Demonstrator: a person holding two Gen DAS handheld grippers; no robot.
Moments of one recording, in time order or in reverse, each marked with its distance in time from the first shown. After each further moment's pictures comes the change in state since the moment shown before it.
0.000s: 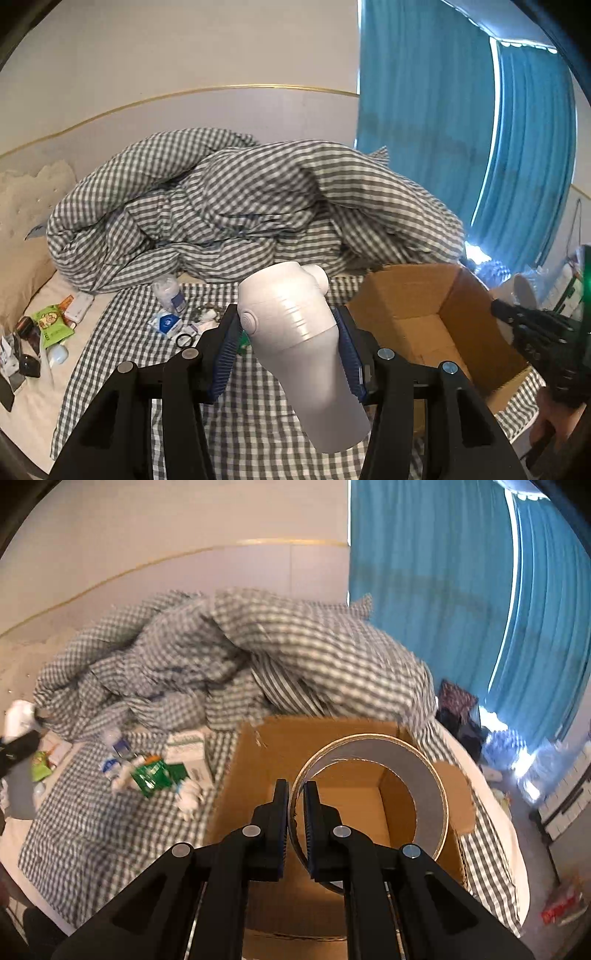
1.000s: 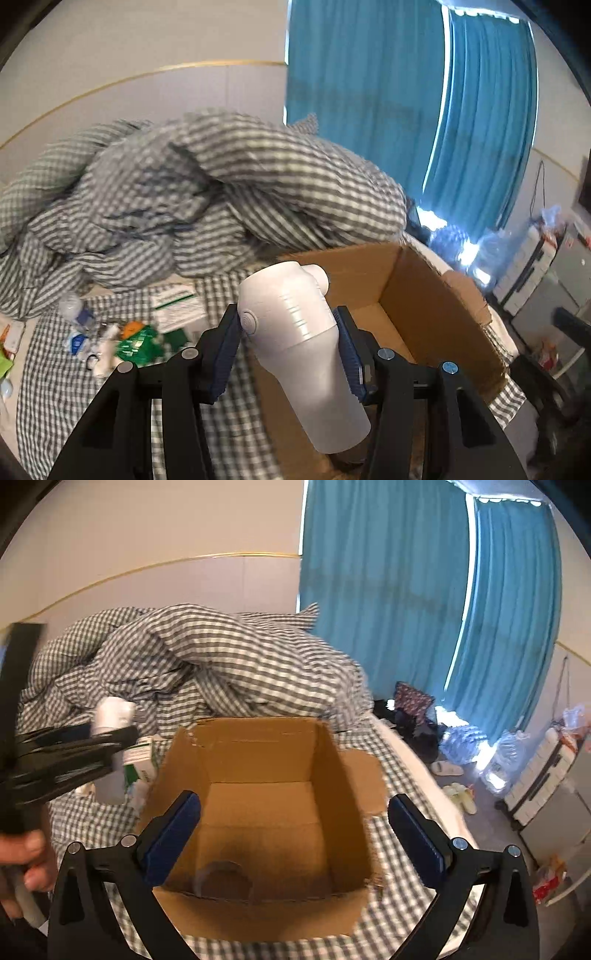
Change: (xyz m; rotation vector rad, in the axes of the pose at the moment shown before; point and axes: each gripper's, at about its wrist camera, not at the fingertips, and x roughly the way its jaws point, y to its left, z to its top) left arm 0.095 -0.133 0.010 0.117 0.126 -0.220; right arm -0.058 -0.061 -0.023 0.052 -0.062 -0.168
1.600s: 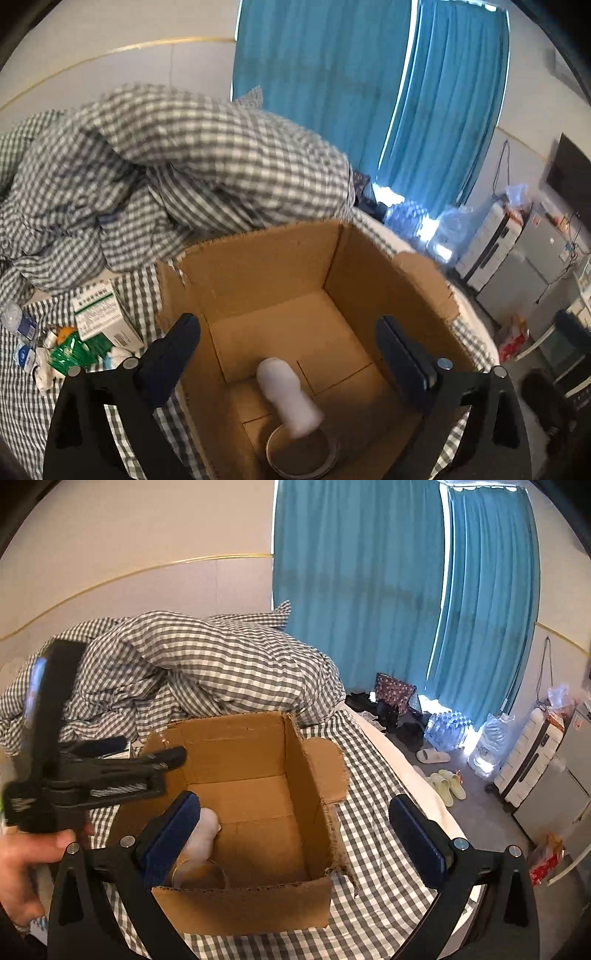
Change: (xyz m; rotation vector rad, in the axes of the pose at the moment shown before) left arm 0.029 -0.032 0.006 0.050 0.029 -0.154; right arm -0.001 -0.029 -0.006 0.071 0.007 -0.035
